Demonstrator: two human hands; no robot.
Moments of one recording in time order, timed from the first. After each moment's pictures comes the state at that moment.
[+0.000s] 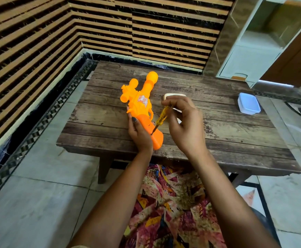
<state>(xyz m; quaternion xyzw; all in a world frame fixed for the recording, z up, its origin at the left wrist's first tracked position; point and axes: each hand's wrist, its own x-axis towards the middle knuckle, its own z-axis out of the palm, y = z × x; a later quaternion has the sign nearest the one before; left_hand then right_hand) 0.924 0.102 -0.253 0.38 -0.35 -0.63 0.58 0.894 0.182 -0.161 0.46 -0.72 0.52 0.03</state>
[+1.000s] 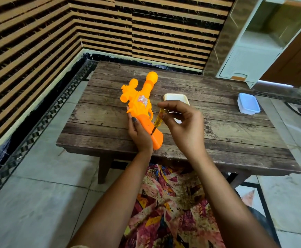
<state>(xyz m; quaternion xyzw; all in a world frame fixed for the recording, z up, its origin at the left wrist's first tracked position) 0.925 0.099 -0.262 0.39 -0.40 -0.62 0.55 0.899 0.185 -0.160 0.43 -0.69 0.59 -0.06</state>
